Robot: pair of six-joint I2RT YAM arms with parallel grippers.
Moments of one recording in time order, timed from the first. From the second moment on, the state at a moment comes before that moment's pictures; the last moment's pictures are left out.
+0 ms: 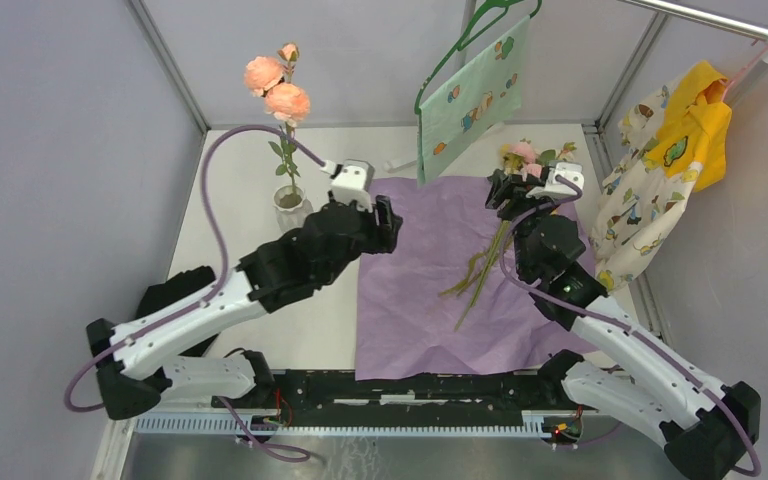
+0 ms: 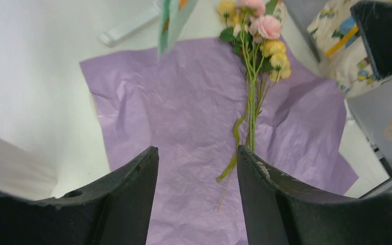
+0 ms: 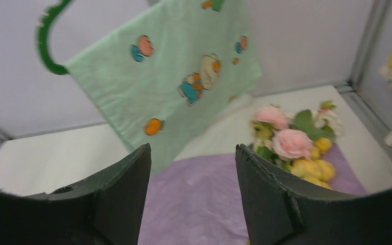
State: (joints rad) left arm -1.04 1.07 1.17 -0.40 -0.56 -0.45; right arm 0.67 0.88 0.71 0.37 0.64 0.12
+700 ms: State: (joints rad) left arm -1.04 1.13 1.16 -0.32 -0.50 -0.45; right arm 0.31 1.88 1.33 -0.18 0.36 0.26
